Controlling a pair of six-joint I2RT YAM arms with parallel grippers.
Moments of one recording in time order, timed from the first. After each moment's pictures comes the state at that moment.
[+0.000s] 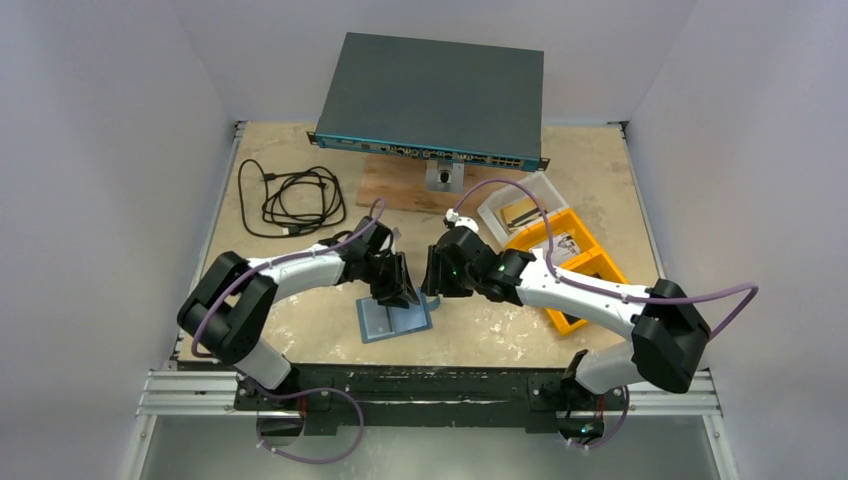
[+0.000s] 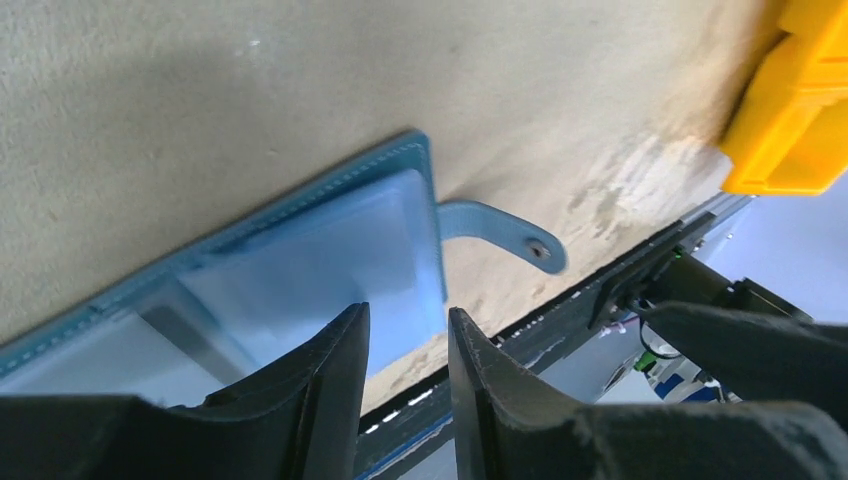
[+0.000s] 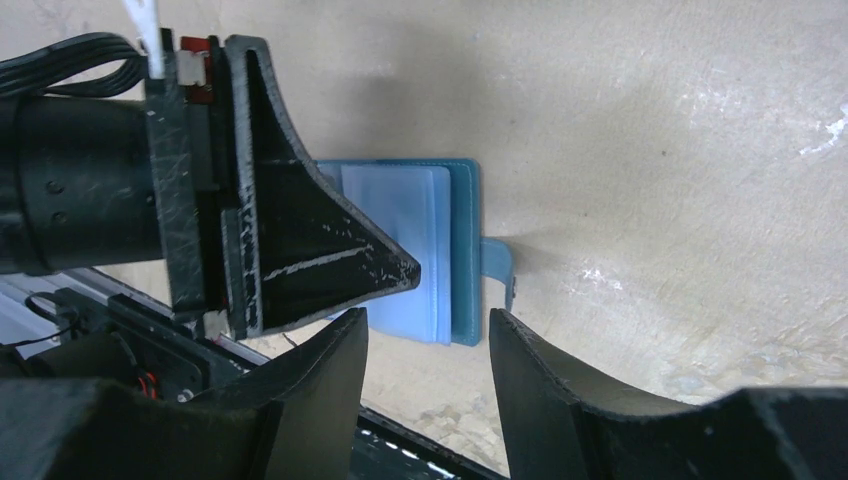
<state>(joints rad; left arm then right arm) -0.61 1.55 0.78 -0.29 0.45 -0.84 0.94 1.40 0.93 -0.39 0.12 0.85</state>
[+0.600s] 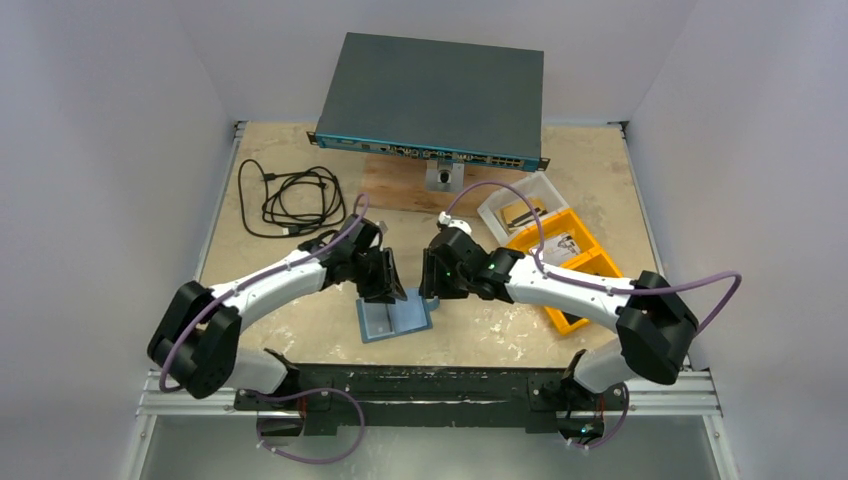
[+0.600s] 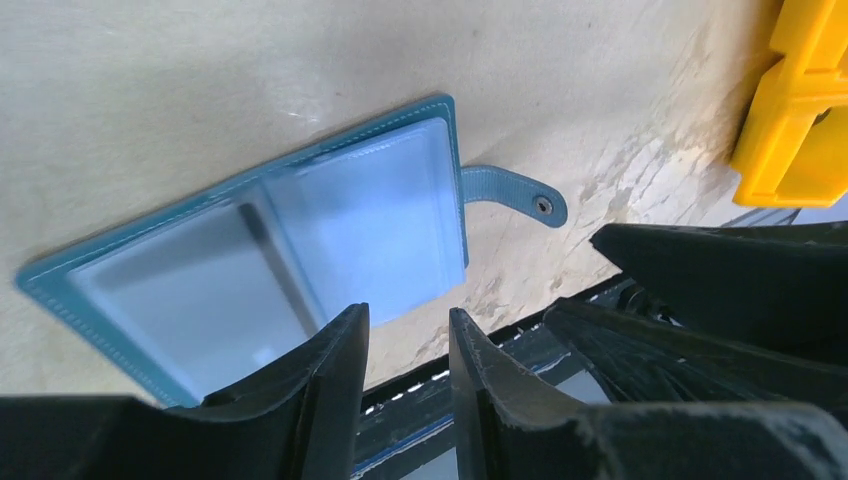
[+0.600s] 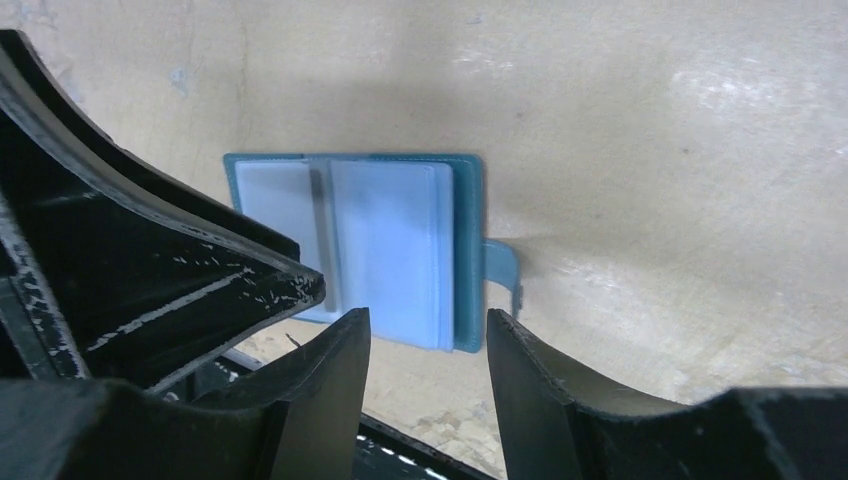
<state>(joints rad) -0.61 1.41 0.79 -0.44 0.32 -0.82 0.95 1.46 0.94 -0.39 0.11 0.84</state>
